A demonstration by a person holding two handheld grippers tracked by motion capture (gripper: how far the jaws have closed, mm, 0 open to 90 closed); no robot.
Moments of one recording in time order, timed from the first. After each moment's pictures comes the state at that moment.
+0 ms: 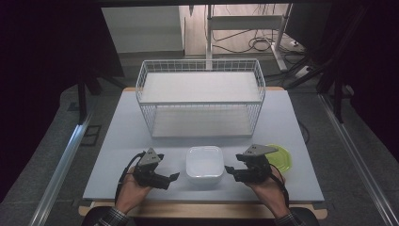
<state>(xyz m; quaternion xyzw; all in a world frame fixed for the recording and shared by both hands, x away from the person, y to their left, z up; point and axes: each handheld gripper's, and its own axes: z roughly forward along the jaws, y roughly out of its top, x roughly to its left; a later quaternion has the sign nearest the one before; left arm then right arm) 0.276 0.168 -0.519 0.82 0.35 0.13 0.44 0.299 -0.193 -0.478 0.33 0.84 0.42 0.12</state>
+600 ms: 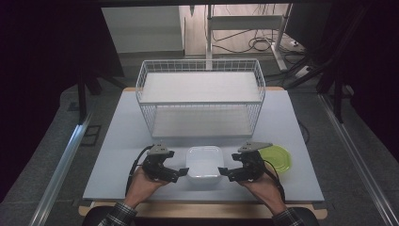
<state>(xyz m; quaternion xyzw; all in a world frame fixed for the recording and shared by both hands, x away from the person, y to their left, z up) 0.299 0.142 -0.506 0.81 0.36 0.06 0.46 0.309 -0.177 -0.479 0.35 0.84 0.42 0.06</state>
